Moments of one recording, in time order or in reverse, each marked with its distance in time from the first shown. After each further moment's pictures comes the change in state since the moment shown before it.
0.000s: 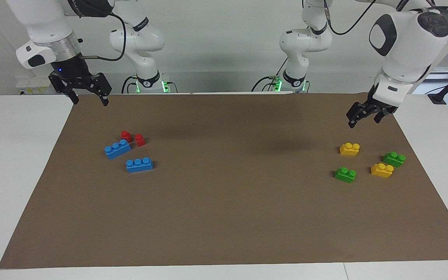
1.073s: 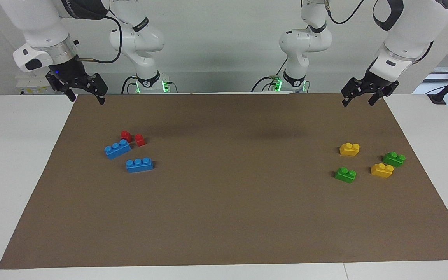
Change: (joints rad) left arm 0.000 -0.071 0.002 0.000 -0.073 -0.107 0.100; right arm -0.020 0.004 0.004 0.002 -0.002 -0.069 0.000
